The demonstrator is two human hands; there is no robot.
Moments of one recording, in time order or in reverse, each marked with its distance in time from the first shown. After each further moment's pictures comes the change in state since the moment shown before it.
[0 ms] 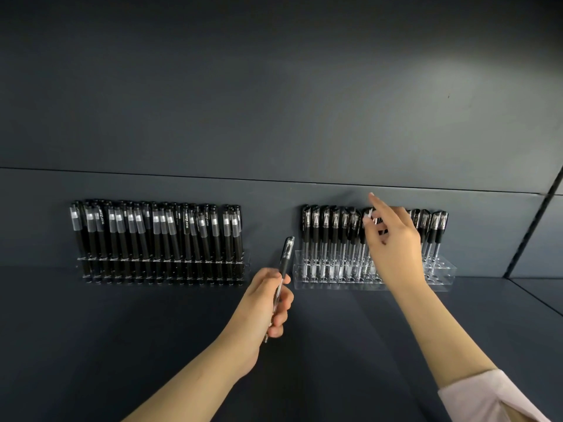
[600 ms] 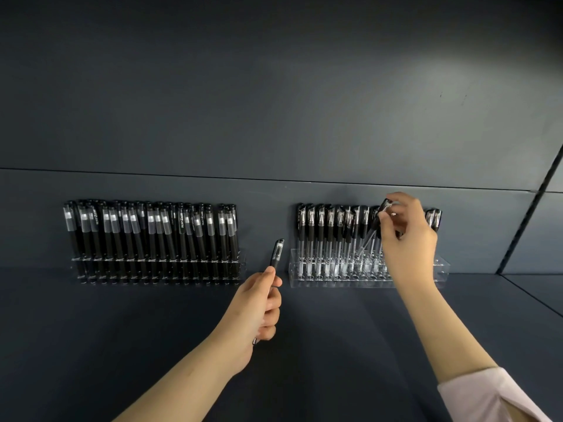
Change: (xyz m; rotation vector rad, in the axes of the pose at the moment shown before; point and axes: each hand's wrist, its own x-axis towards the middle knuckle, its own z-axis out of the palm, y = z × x) left_hand 0.004 0.004 -0.005 -0.125 -0.035 -0.121; right_hand 0.001 -0.002 -0.018 0.149 0.157 0.106
